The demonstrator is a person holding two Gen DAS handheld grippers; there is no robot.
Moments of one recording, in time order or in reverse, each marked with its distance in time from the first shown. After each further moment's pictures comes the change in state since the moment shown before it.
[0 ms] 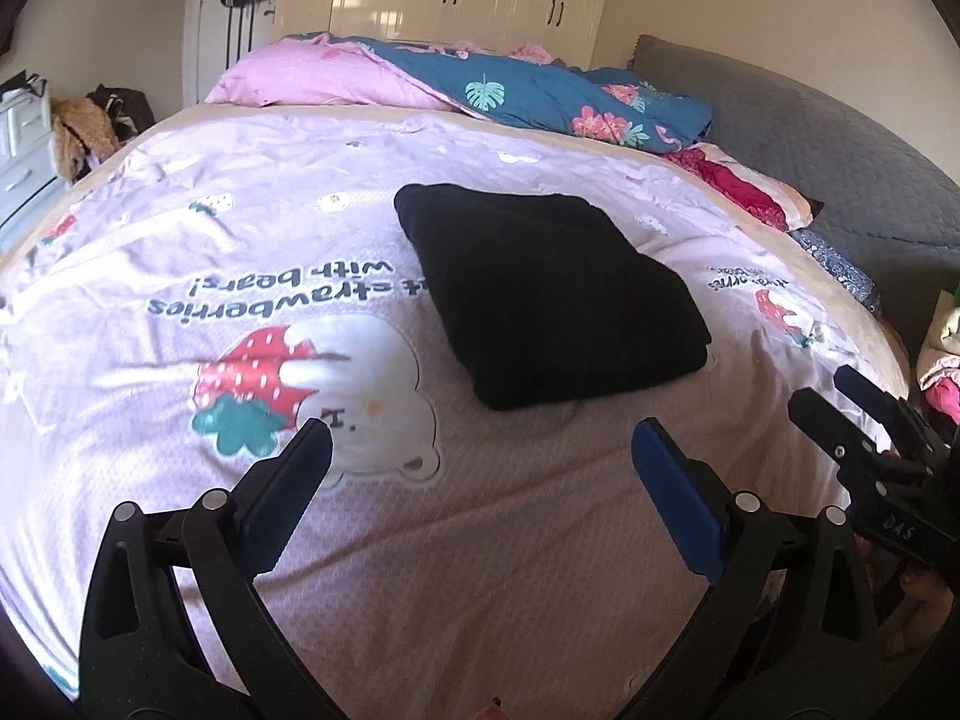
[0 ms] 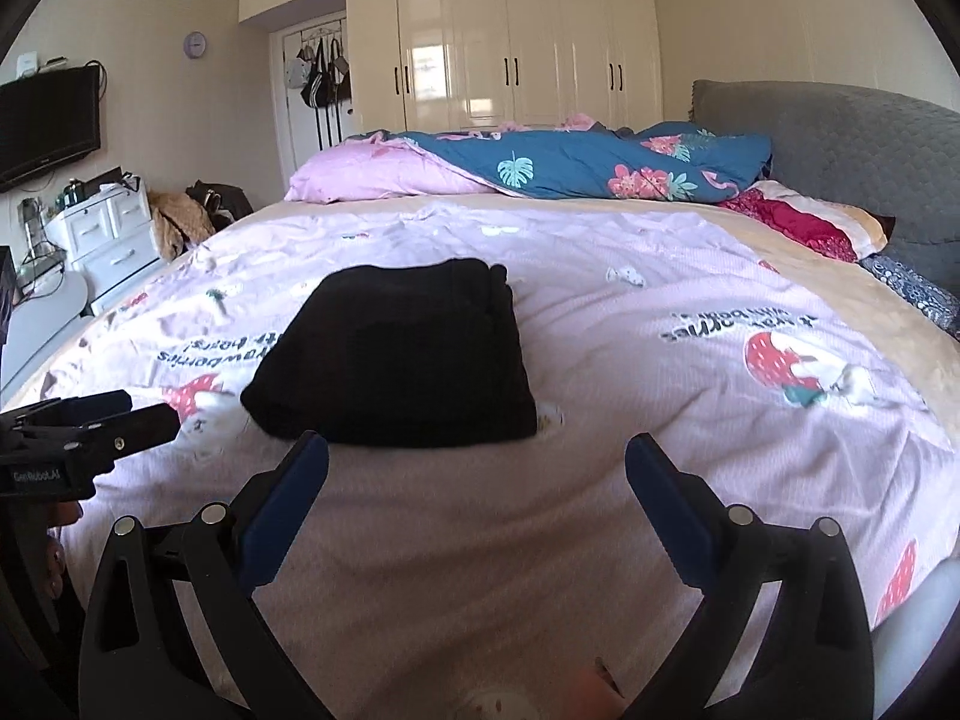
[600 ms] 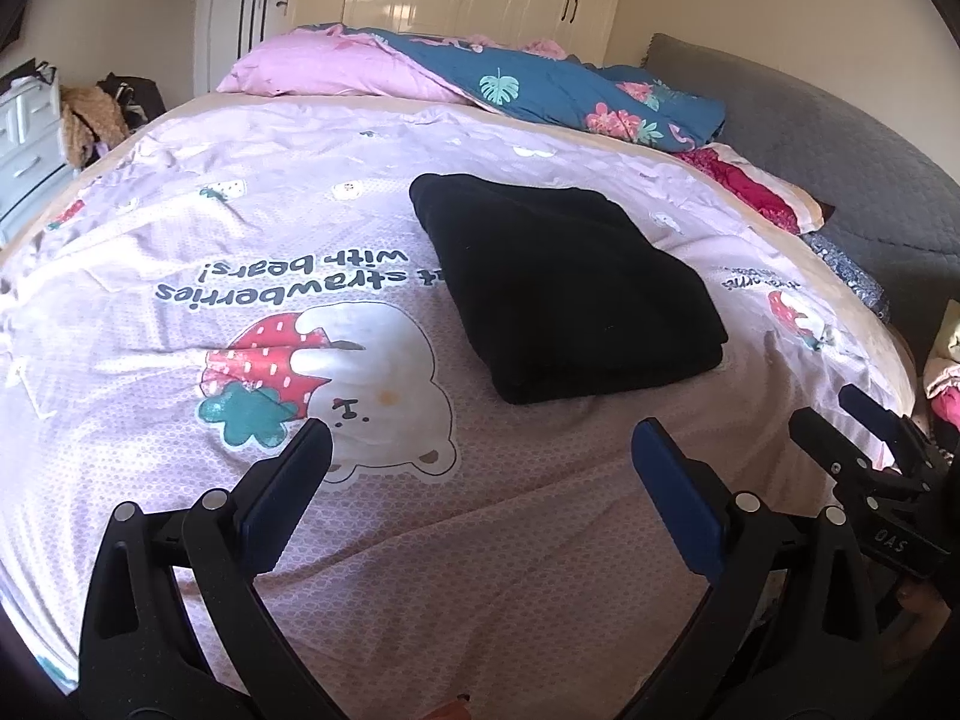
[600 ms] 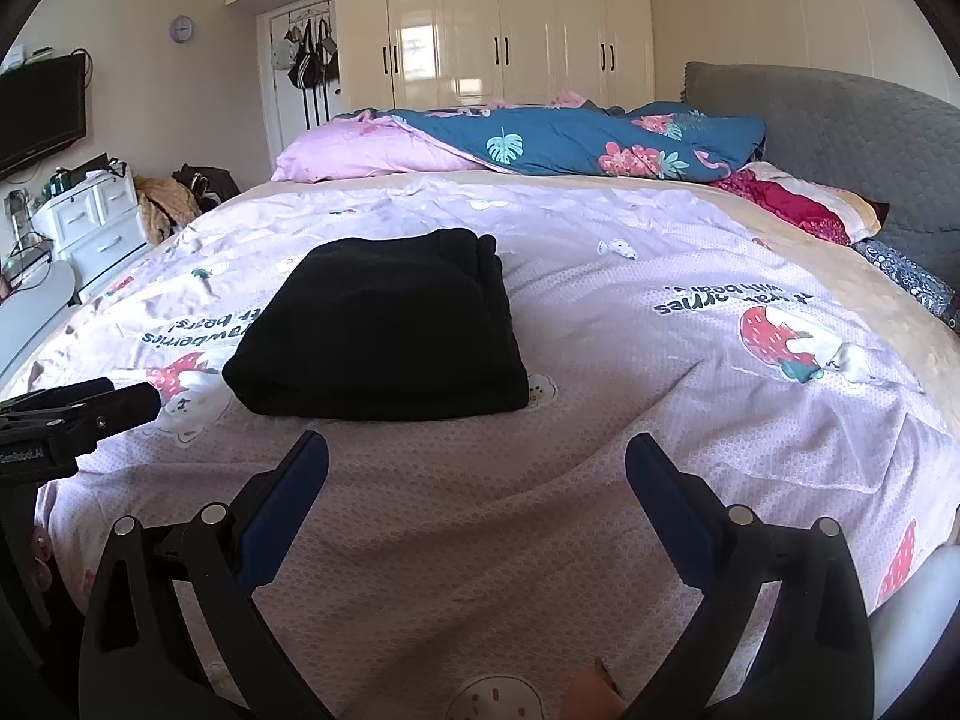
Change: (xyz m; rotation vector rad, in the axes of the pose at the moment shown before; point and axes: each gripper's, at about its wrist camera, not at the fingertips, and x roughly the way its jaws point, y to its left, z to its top) left arm 0.006 0.008 0.000 -0.021 0.015 0.025; right arm 0.012 -0.001 -0.005 0.005 0.053 -0.029
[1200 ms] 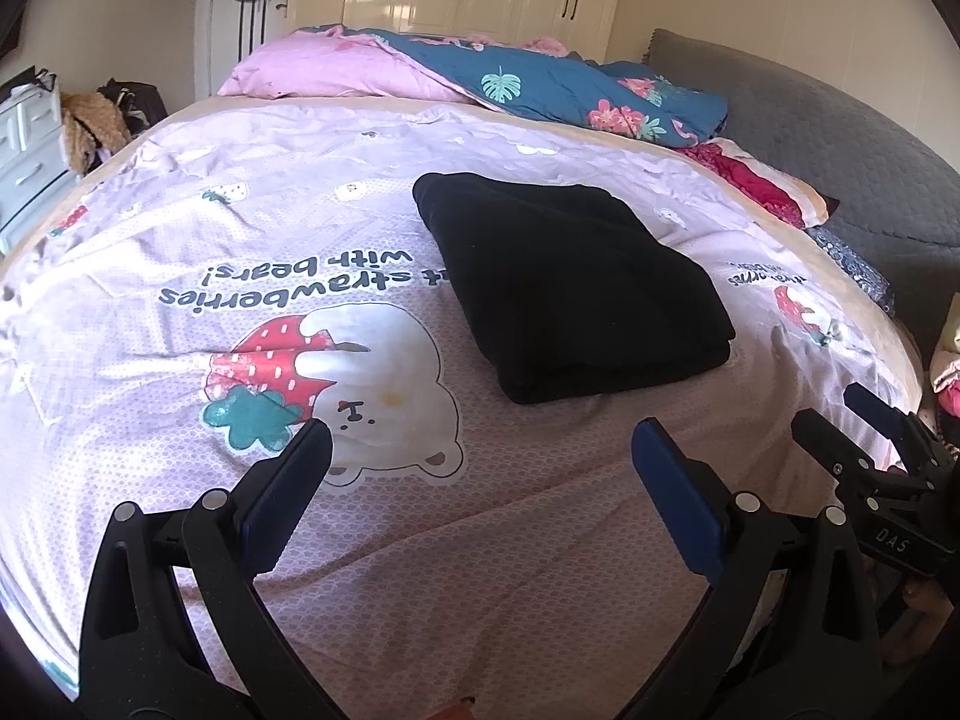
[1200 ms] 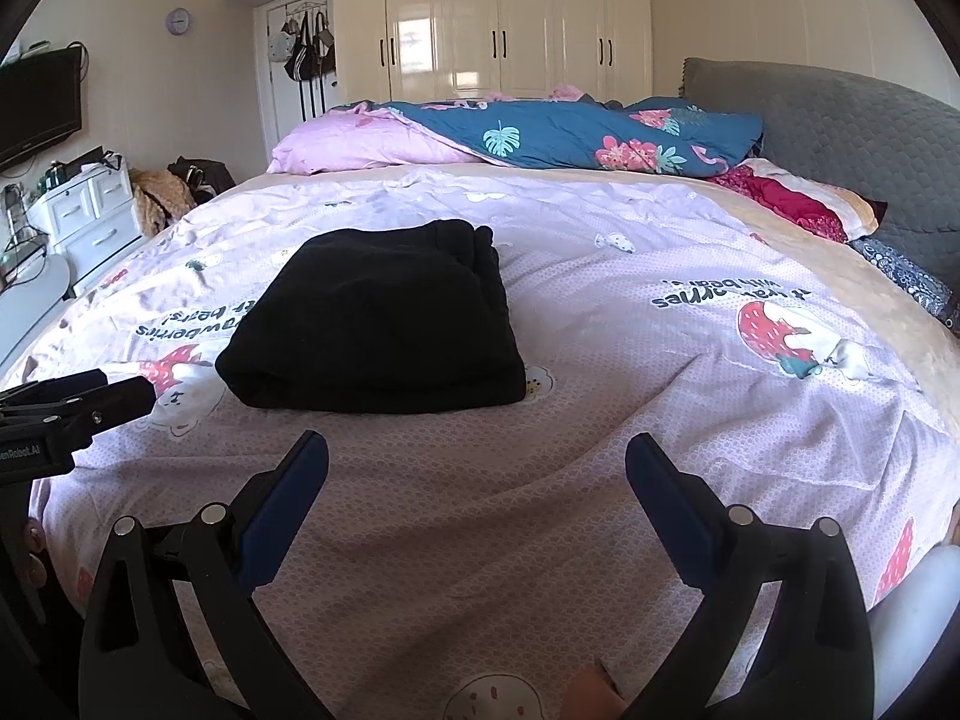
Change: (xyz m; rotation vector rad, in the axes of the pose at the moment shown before) left arm 0.001 0.001 0.000 0.012 0.002 0.015; right arm 0.004 0.000 -0.002 -0.004 0.016 -0.011
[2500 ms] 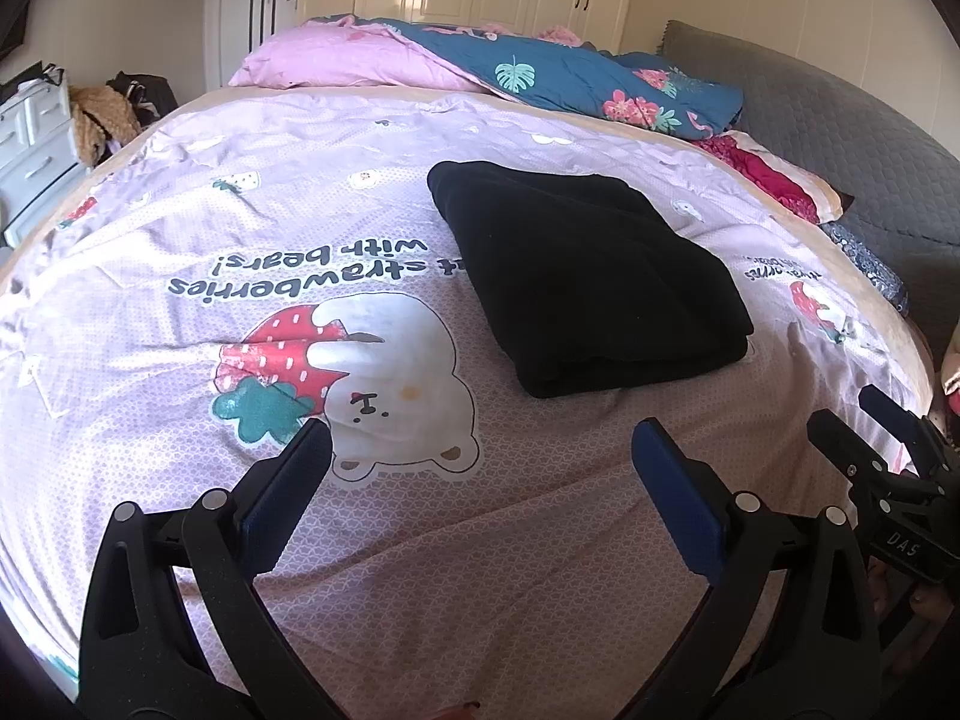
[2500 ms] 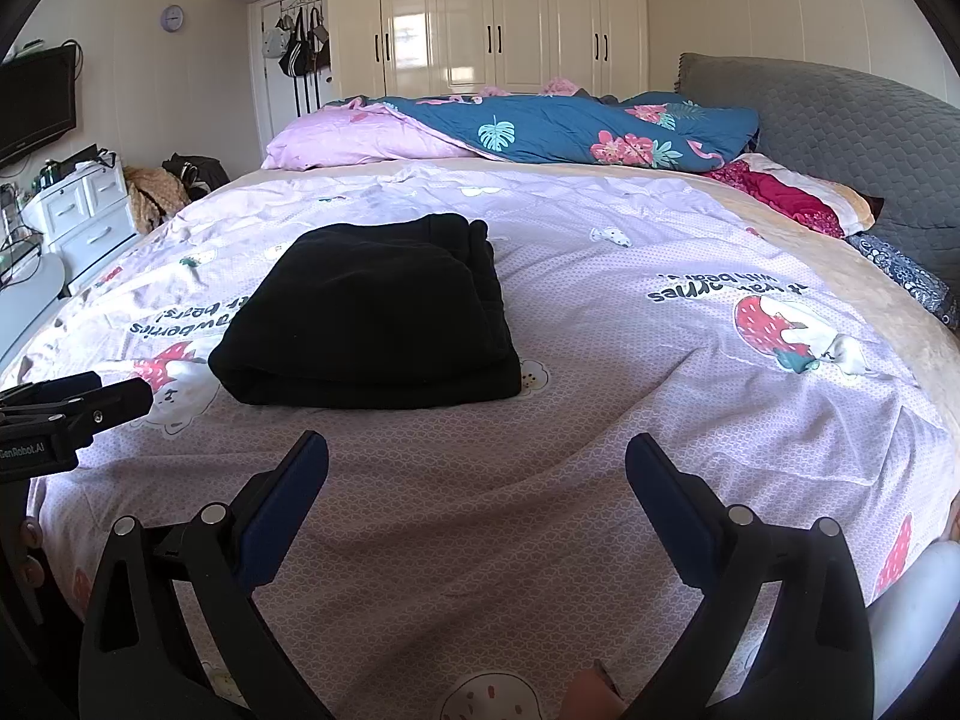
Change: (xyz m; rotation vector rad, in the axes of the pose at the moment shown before) left arm 0.005 0.000 0.000 -0.007 0.026 0.032; right arm 0.001 -0.002 -0.001 0.005 0.009 -0.005
